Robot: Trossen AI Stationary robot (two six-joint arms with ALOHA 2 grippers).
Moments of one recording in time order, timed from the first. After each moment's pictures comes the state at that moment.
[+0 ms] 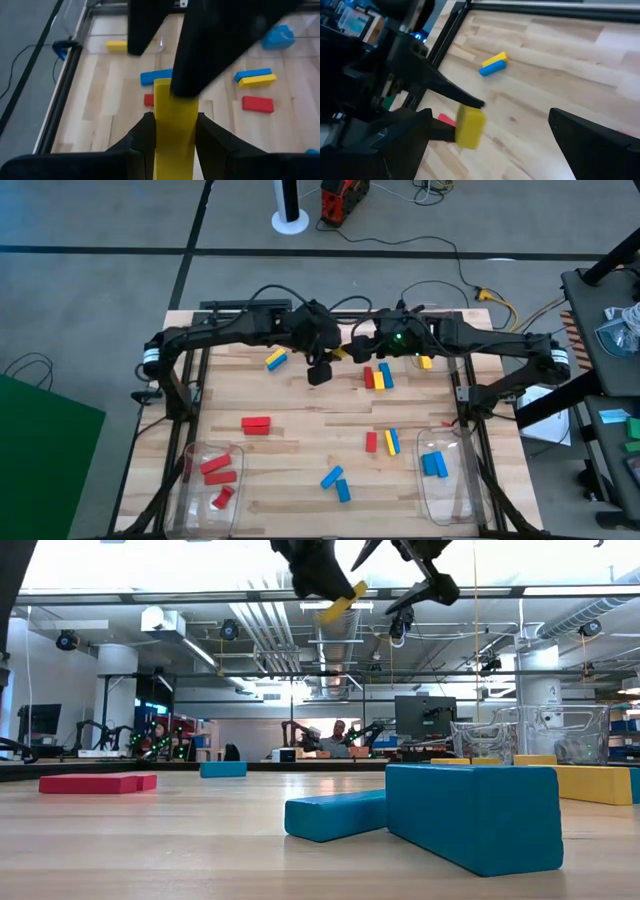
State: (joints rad) left arm 0.19 1.78 1.80 -0.78 0.03 0.14; right arm -0.17 1.38 1.34 -0.59 0.14 0.93
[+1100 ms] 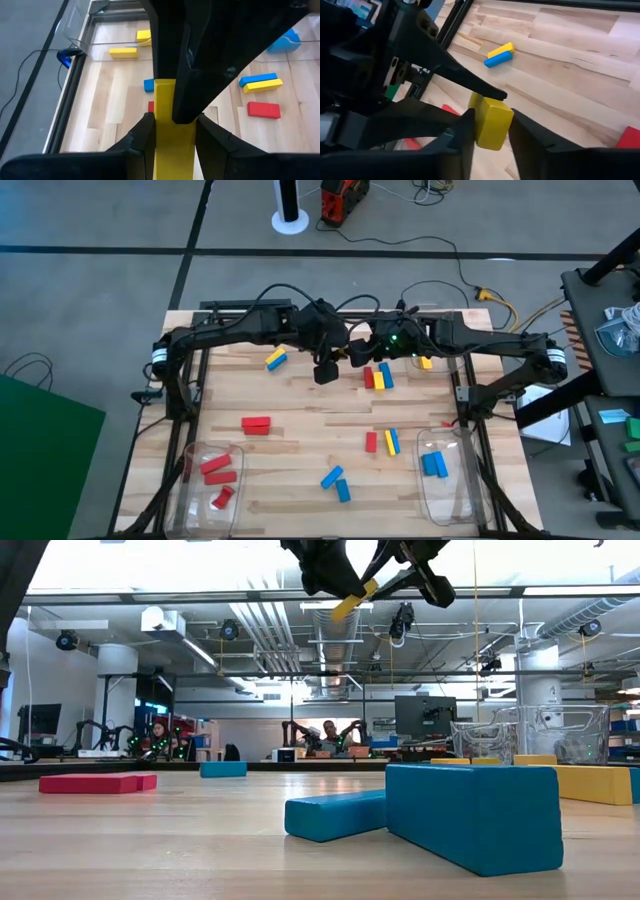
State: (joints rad) left arm 0.18 1.83 1.89 -0.80 0.01 0.17; right arm -0.17 1.41 1.34 -0.59 0.09 0.92
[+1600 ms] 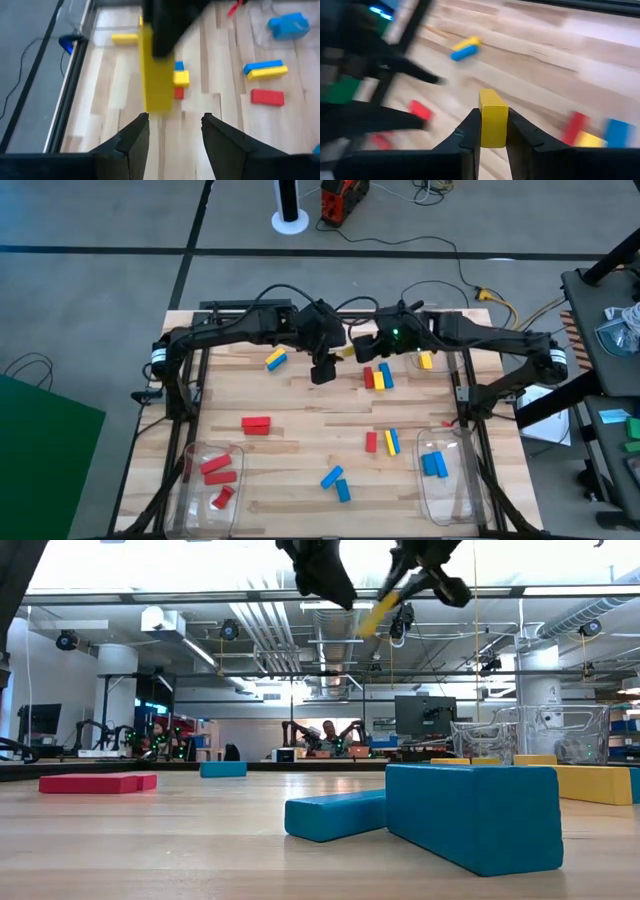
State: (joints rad) left arm 0.18 1.83 1.90 -0.88 -0.02 0.16; right arm -0.22 1.40 1.40 -0.78 0.10 0.90
